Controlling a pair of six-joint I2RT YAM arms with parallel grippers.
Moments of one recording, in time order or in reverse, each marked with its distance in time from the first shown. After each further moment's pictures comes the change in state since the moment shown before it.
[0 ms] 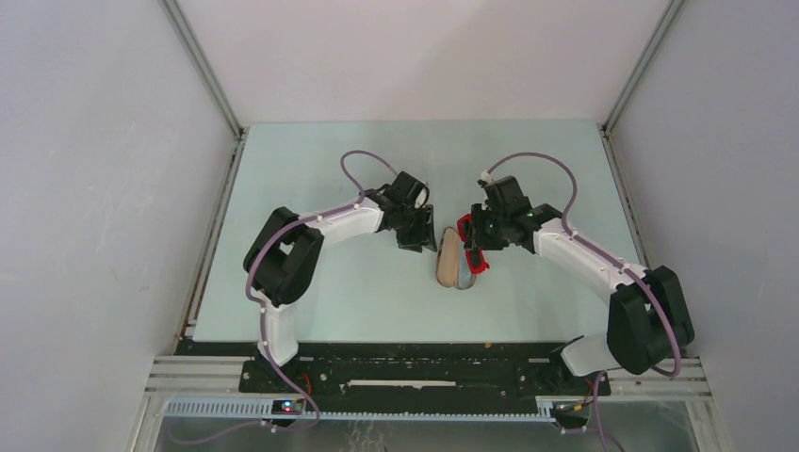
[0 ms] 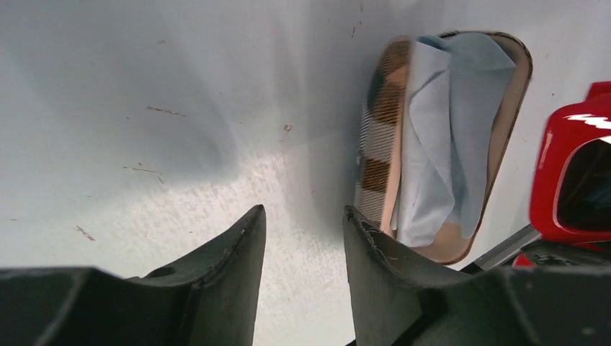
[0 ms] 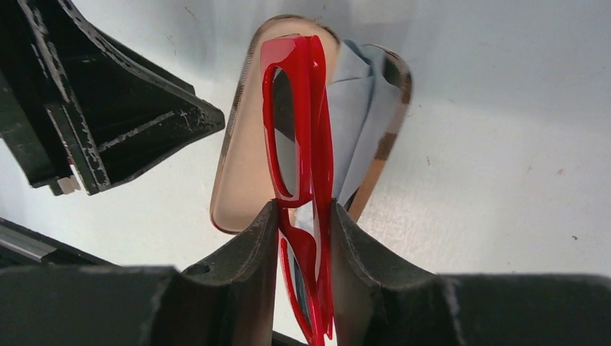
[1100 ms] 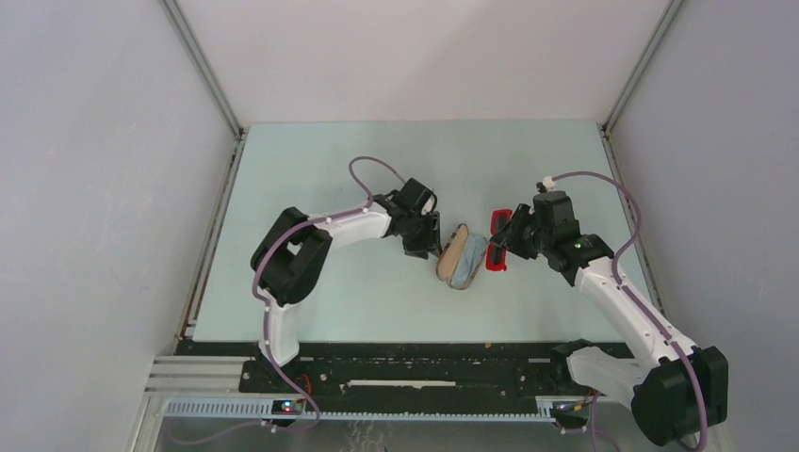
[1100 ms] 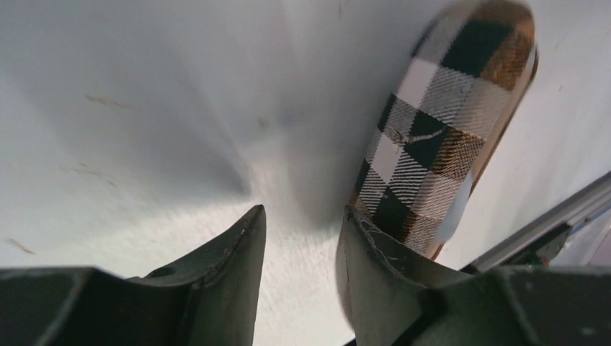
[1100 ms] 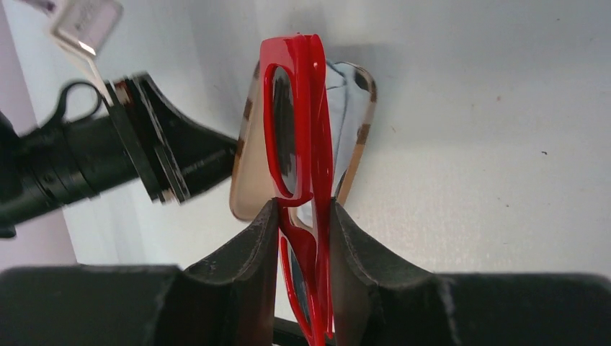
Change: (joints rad) left arm -0.023 0.040 0.024 0.012 -0.008 -0.041; right arm -0.157 -0.359 -0.190 0.025 0.000 0.270
